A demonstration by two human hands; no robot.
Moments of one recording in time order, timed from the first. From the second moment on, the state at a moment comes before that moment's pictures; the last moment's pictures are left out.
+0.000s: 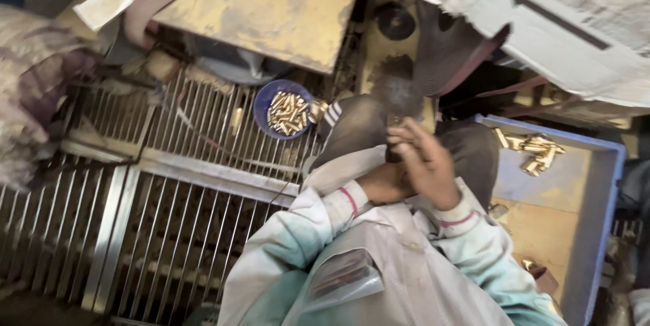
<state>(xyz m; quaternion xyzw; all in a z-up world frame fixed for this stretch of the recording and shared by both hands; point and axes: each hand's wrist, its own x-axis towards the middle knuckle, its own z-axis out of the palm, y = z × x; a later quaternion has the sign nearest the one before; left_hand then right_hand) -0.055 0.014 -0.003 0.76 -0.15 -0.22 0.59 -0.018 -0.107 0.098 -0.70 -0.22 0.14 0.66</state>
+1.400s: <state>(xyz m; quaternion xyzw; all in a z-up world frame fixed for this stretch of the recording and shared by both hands) -0.037 -0.009 -0.034 0.60 0.06 -0.19 0.78 -0.001 -0.393 -0.119 -0.40 0.36 0.08 0.84</state>
